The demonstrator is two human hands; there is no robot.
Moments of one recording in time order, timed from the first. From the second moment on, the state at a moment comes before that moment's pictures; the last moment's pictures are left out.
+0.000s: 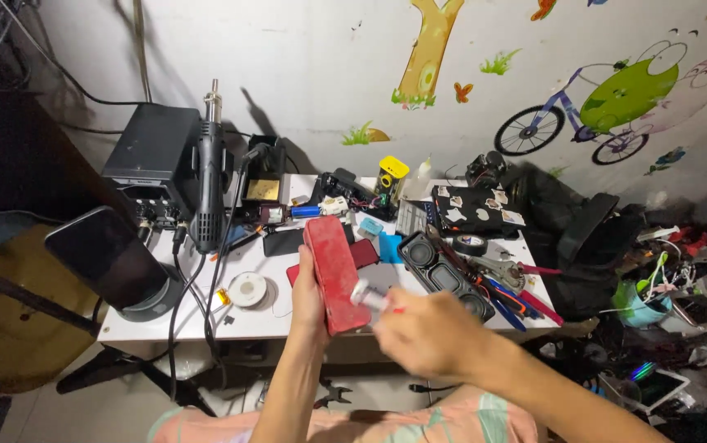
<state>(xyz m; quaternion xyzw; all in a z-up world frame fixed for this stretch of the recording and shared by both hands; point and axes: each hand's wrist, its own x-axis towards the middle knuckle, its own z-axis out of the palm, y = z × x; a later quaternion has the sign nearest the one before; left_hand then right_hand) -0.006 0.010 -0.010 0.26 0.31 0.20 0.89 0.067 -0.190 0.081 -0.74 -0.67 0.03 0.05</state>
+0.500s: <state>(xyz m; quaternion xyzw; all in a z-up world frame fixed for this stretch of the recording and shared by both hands) -0.014 0.001 0.005 0.33 0.30 0.20 0.88 0.075 -0.179 0.080 -0.75 -0.65 0.09 -0.01</state>
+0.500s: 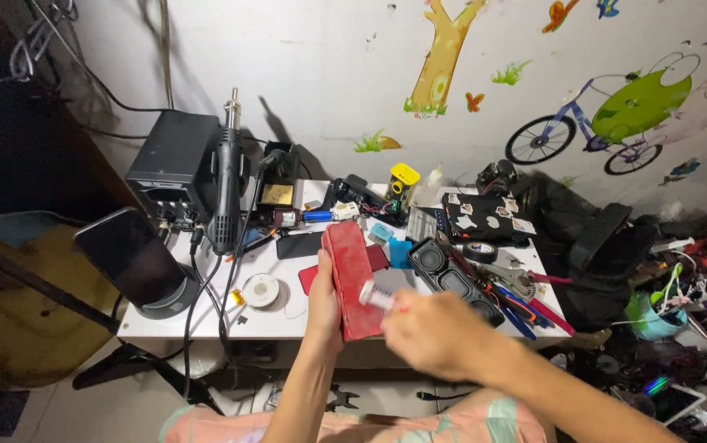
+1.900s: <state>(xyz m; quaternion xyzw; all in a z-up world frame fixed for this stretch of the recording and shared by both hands) -0.041 -0.040 0.015 0.45 0.37 0.34 0.74 -0.006 -0.178 0.038 -0.87 -0.46 -0.07 0.19</state>
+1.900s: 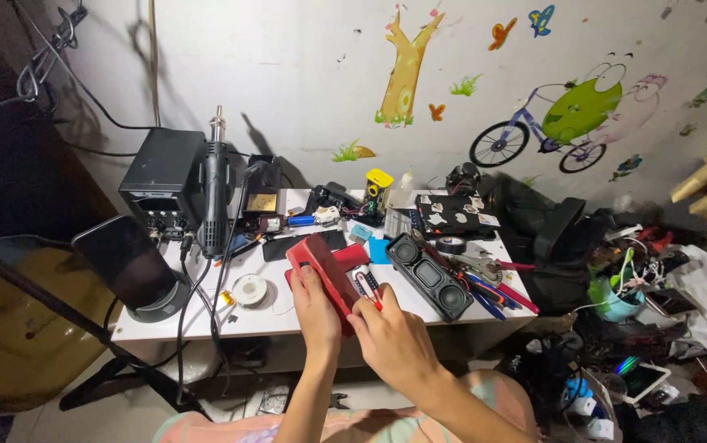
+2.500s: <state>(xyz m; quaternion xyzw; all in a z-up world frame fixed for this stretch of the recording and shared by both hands) -0.068 0.008 0.028 0.73 0.22 0.41 0.51 0.083 -0.185 0.020 -0.86 -0.45 -0.19 0.15</state>
